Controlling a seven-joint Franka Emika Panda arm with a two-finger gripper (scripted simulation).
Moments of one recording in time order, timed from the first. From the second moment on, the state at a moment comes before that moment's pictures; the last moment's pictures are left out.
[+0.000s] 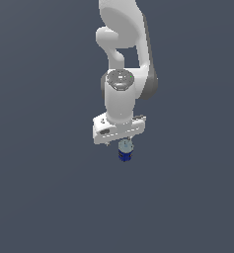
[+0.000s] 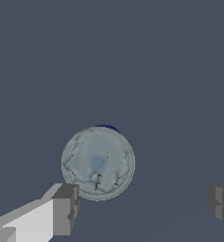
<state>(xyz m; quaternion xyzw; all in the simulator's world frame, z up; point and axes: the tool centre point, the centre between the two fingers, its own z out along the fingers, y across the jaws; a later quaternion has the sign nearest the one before) 0.013 0.010 0.147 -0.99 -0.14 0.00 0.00</state>
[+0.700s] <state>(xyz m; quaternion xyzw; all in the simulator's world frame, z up) 0.010 0.039 0.127 -0.95 -0.30 0.00 0.00</state>
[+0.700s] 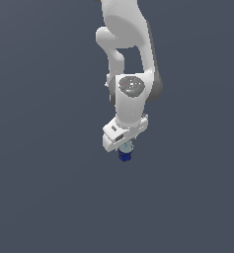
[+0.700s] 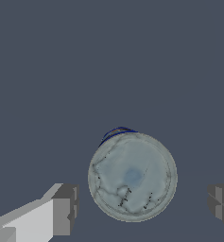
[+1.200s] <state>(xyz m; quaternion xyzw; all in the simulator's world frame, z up) 0.010 0.043 0.121 -0.95 -0.31 0.00 0.00</state>
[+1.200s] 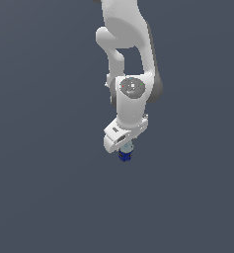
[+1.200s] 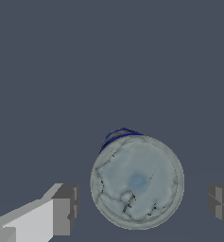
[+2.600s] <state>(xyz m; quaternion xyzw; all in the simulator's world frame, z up) 0.010 0.041 0.075 -0.95 -0.32 0.00 0.00</state>
